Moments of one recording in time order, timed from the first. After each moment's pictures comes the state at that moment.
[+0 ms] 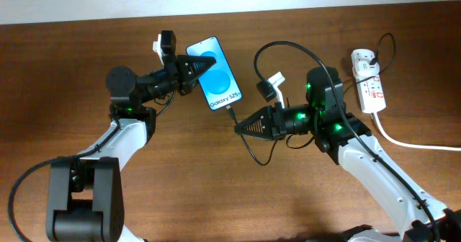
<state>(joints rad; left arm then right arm) -0.10 1.78 0.94 1.11 1.15 -1.64 0.28 1.39 0.87 0.01 -1.33 0.87</state>
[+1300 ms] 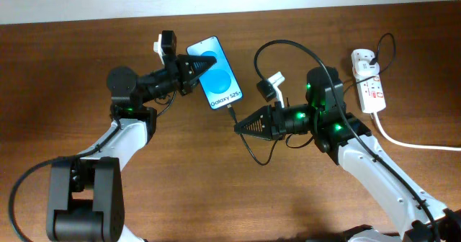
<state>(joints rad) -0.11 1.78 0.94 1.11 1.14 -1.66 0.28 1.39 0.87 0.03 -1.31 0.91</state>
